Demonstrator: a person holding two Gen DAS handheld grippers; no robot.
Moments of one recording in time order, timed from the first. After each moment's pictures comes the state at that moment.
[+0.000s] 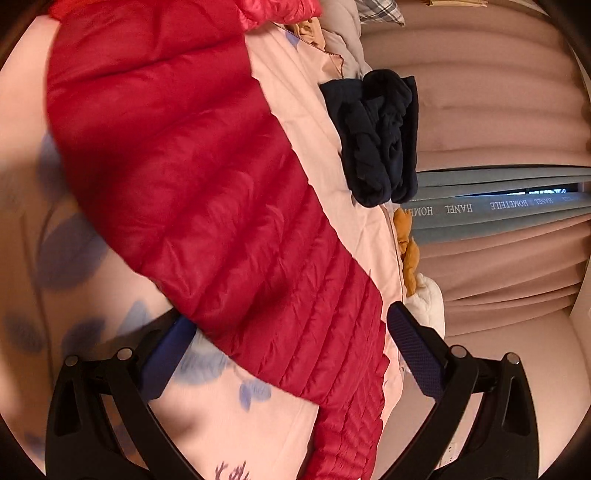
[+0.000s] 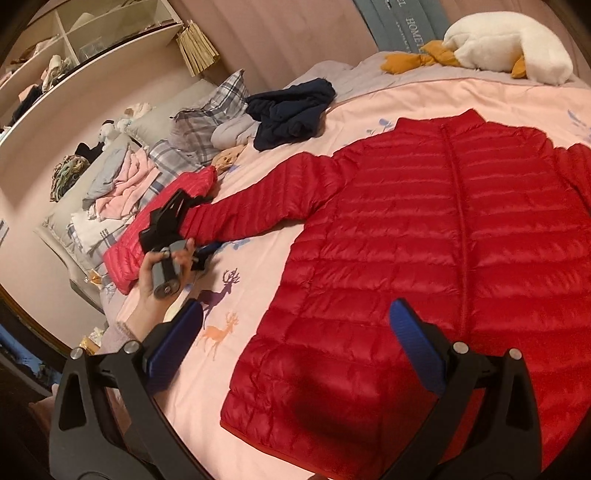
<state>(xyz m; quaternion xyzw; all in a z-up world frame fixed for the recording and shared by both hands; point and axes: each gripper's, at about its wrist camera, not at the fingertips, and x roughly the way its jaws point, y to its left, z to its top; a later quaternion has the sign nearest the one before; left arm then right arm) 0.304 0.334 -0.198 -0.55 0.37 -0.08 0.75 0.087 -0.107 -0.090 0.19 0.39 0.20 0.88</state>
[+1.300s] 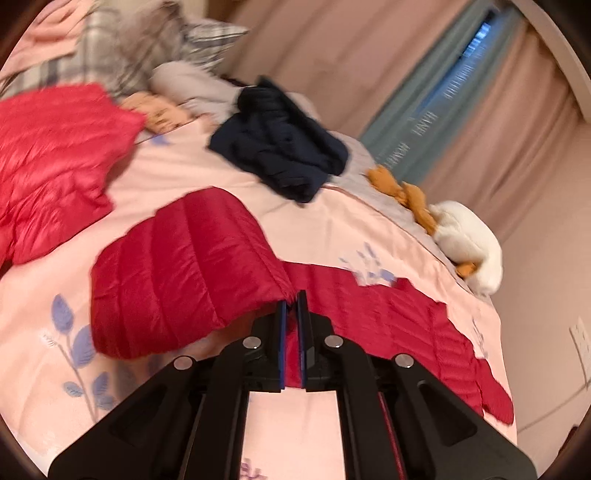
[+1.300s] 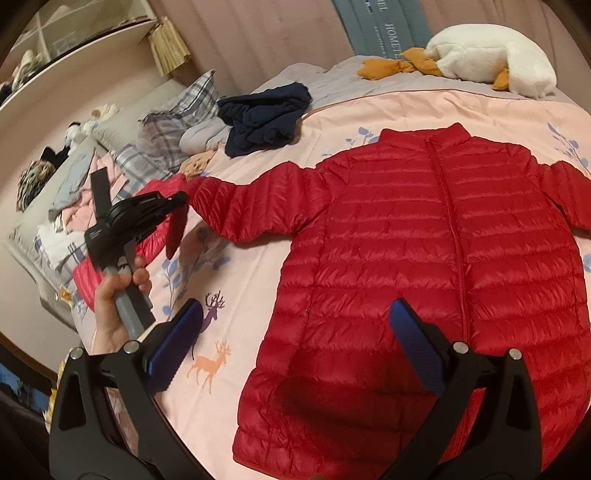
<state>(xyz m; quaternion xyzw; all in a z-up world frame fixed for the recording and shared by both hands) 0.271 0.236 -0.078 -0.23 0.31 -0.10 0.92 0.114 -0.078 -0.063 0.17 0.41 0.12 0.89</state>
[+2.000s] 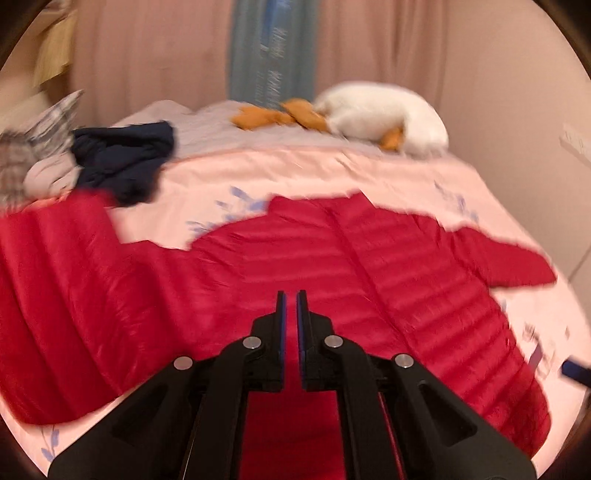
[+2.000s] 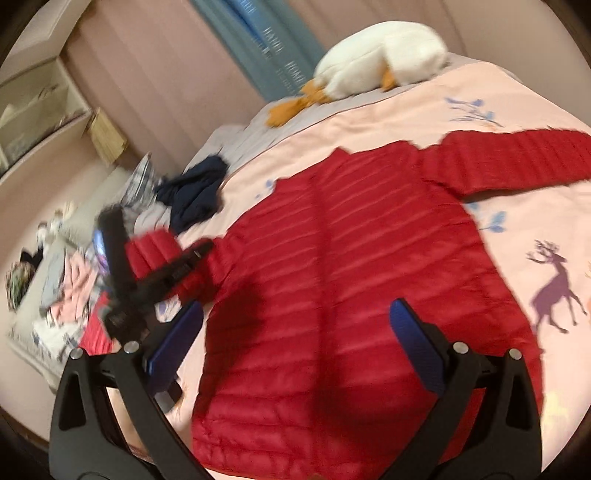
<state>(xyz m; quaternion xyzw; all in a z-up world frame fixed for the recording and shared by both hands) 0.235 -0.032 -0.083 0.06 0.34 -0.22 0.91 0.053 -0.230 -0.065 0.30 0.33 -0.01 0.89</state>
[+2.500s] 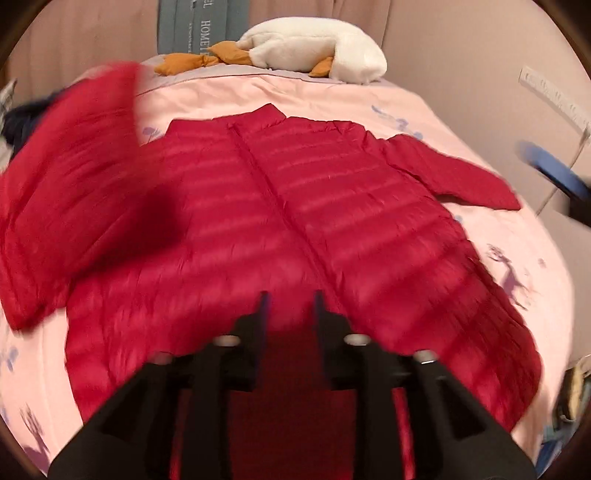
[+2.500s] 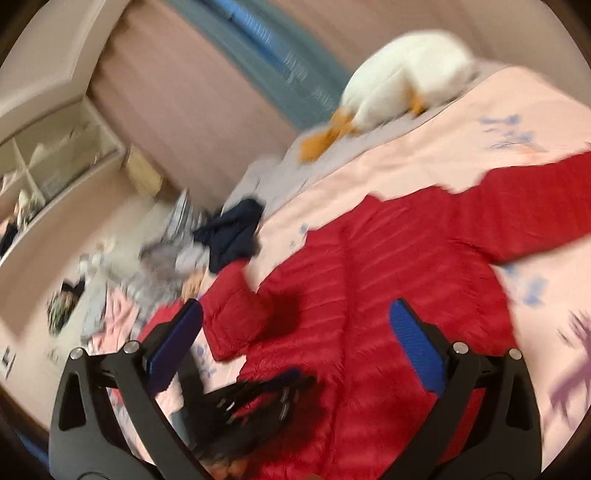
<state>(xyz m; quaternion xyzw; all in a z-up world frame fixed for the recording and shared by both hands) 0.187 -0.066 -0.140 0.06 0.41 -0.31 0.85 0.131 -0.278 -0.052 0.34 0.29 0.09 0.89</state>
